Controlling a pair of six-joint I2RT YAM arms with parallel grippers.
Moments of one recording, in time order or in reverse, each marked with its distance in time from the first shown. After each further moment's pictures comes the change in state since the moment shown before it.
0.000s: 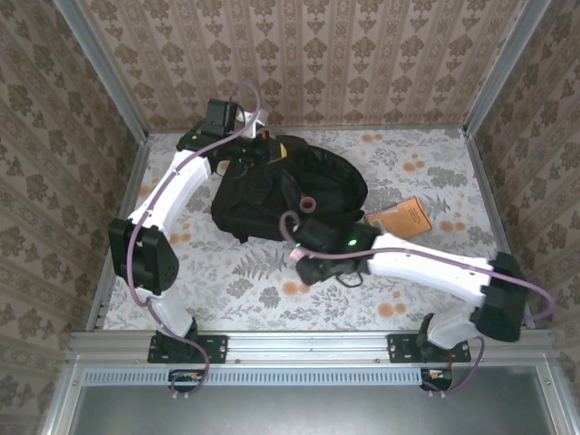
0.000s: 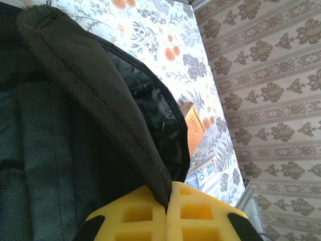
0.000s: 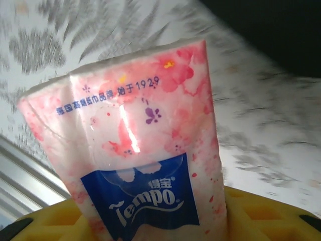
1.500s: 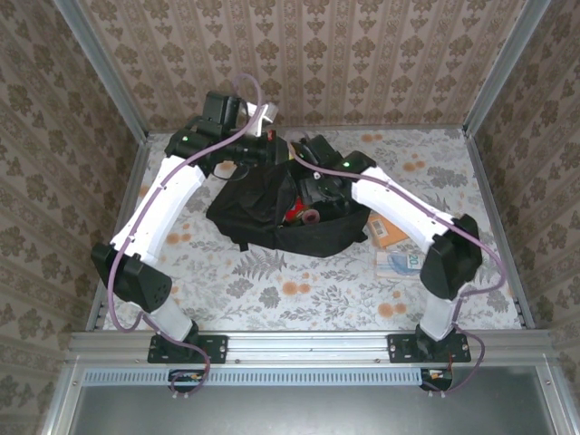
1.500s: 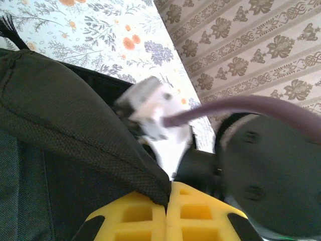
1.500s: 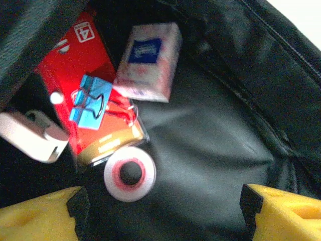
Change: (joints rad) left arm -0.101 -0.125 0.106 -0.169 -0.022 0.035; right arm -0.357 0.375 0.472 -0.013 0.112 -0.166
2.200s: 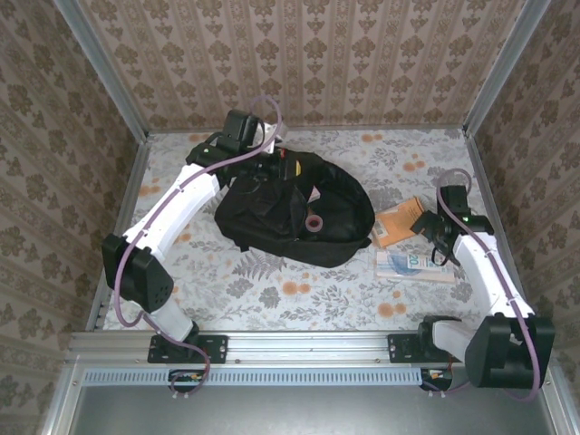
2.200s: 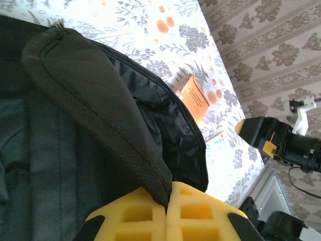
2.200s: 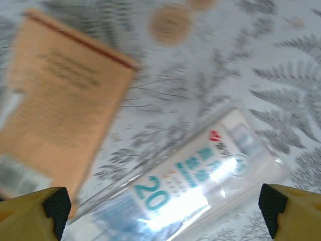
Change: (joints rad) left arm -0.050 0.008 -0.192 0.130 -0.140 0.016; right arm -0.765 -0.636 -0.858 0.094 -0.040 0.337
